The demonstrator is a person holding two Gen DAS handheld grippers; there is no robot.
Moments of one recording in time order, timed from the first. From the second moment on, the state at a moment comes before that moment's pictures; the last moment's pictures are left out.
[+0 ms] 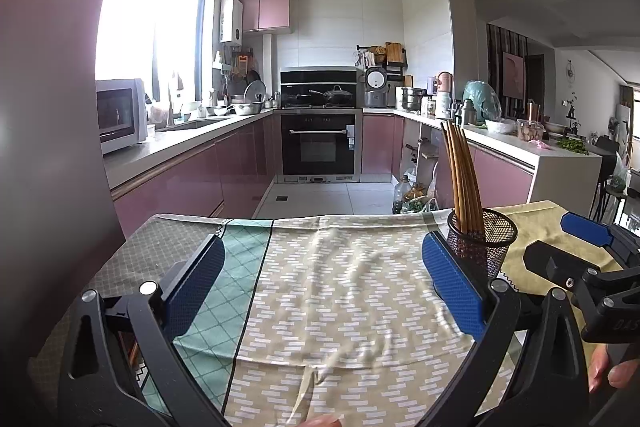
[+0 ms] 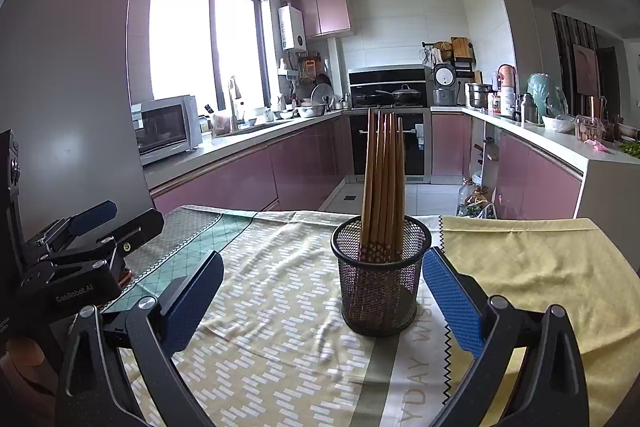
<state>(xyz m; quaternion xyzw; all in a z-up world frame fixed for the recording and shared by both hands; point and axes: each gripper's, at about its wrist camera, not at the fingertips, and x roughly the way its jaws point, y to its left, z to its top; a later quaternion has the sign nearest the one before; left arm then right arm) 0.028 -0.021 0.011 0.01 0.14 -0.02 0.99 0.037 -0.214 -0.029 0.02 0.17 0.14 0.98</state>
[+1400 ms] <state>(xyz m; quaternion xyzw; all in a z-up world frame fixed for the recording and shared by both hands) 0.029 -0.022 0.010 0.01 0.14 -0.02 0.99 0.040 -0.213 -0.034 0.03 0.17 0.14 0.97</state>
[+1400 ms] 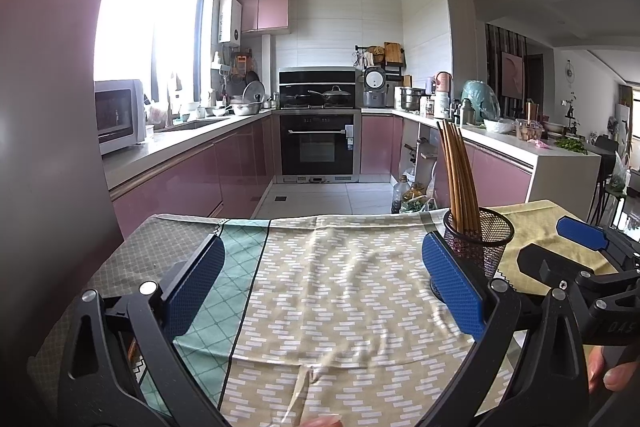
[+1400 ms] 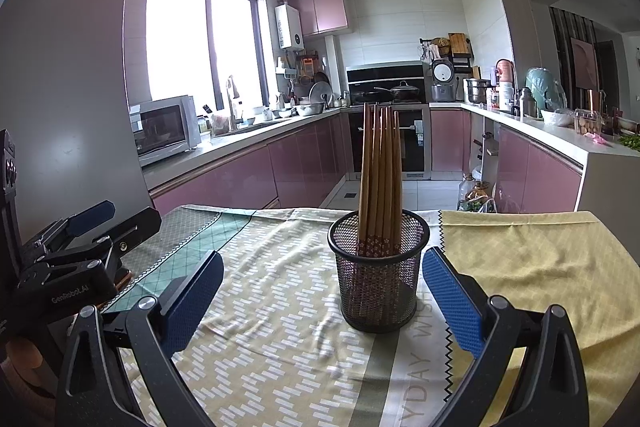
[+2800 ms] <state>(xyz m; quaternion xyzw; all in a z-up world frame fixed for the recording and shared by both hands) 0.029 -0.029 0.007 0.01 0.15 -0.03 0.99 0.041 -0.215 -0.038 0.04 0.18 0.13 0.97</state>
